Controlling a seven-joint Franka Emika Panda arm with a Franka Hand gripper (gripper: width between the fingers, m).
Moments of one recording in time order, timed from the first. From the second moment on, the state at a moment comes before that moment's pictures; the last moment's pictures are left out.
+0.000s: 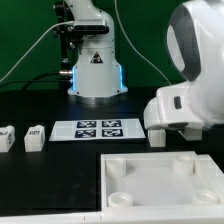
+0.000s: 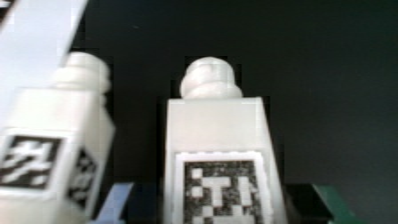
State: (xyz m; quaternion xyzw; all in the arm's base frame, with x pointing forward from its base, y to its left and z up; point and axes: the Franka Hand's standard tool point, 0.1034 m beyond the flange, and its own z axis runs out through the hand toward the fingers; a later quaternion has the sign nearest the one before) arm 0.411 0.167 0.046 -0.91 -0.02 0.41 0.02
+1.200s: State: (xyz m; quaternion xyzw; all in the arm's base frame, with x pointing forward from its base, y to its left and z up) arm 0.511 0.132 0.136 -0.98 -0.08 -0.16 0.05
